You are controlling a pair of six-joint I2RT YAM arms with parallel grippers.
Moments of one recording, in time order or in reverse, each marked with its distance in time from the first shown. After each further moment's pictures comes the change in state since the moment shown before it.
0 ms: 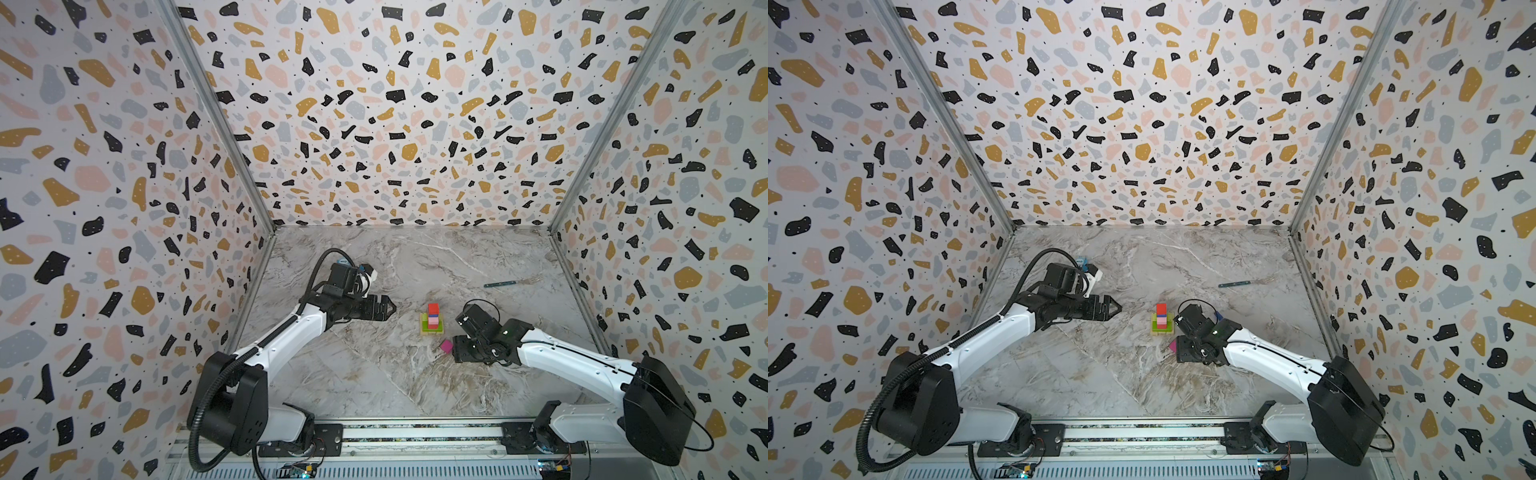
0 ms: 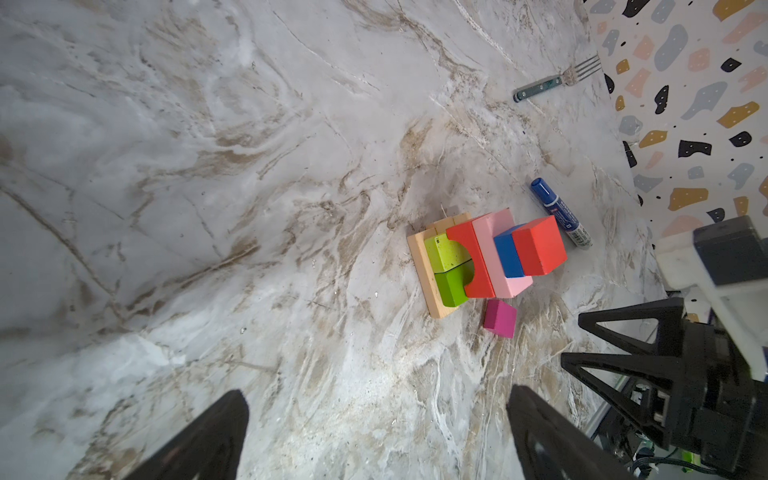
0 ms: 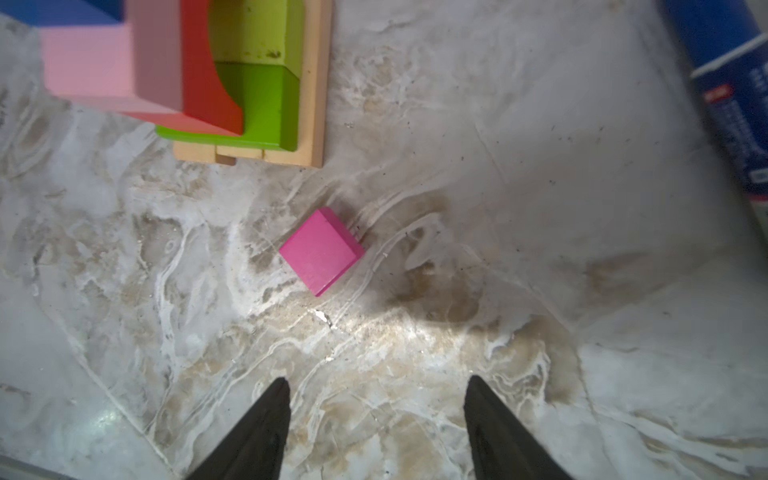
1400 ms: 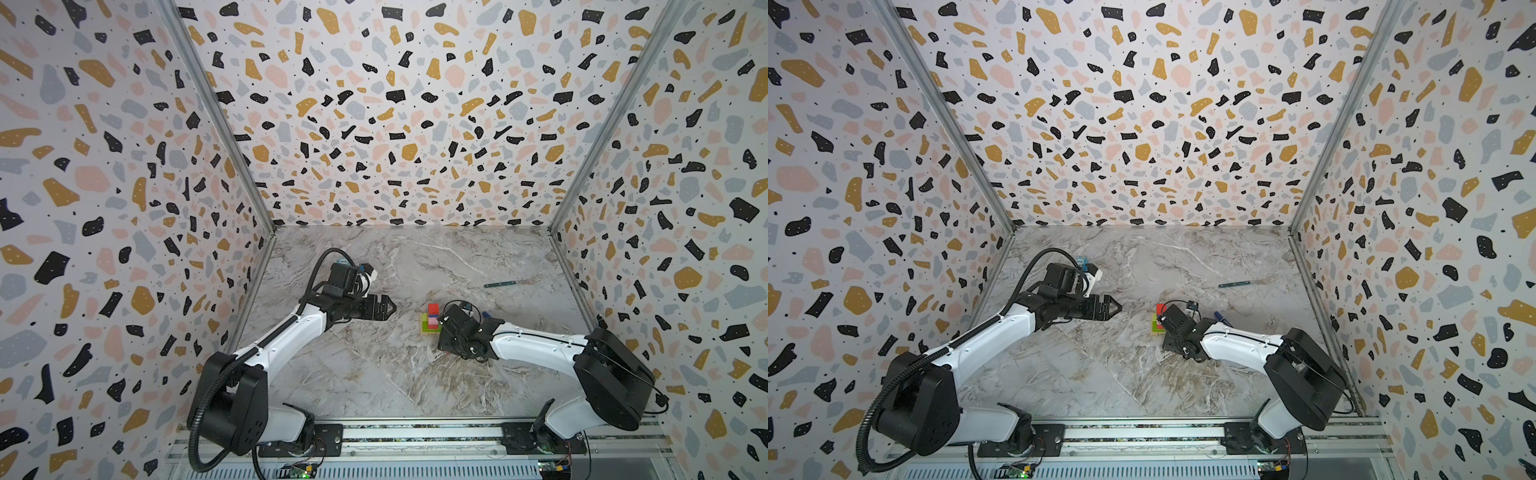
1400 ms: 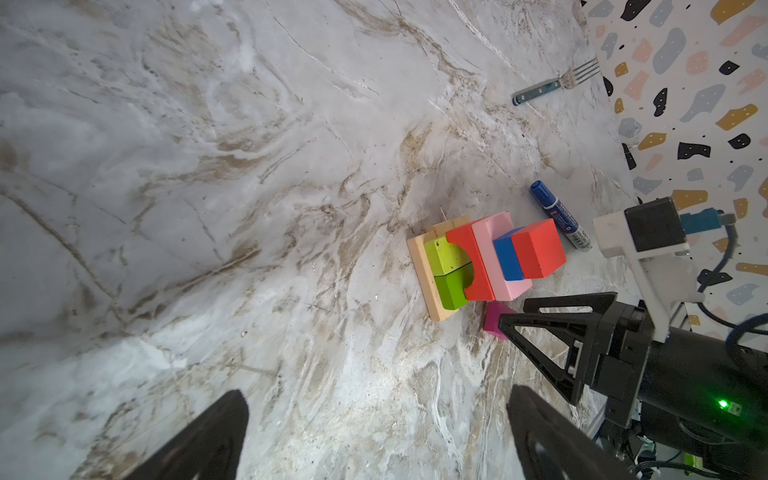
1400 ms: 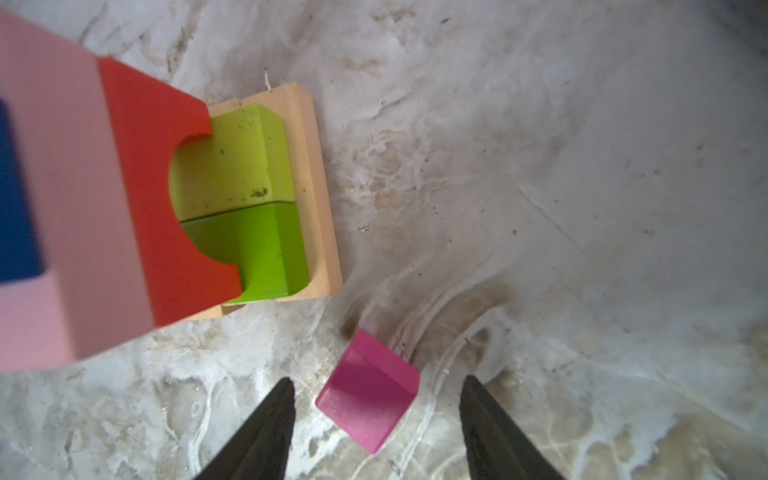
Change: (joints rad) left arm 0.000 0.000 0.000 0.006 -0.002 0.000; right arm 0.048 0.239 0.052 0.214 0.119 0.276
